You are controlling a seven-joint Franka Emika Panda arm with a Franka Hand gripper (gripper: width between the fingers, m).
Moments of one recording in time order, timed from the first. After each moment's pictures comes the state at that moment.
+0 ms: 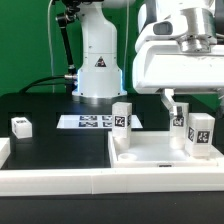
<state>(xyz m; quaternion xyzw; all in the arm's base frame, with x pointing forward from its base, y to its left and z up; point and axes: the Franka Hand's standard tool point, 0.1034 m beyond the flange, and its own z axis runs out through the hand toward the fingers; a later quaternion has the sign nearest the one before) 0.609 0.119 0.093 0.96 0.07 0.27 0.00</state>
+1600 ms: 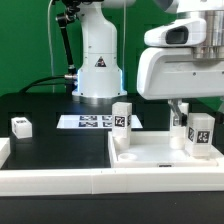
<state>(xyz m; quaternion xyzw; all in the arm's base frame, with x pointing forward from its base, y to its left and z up) 0.614 0.119 0.085 1.00 0.06 0.02 -0.01</state>
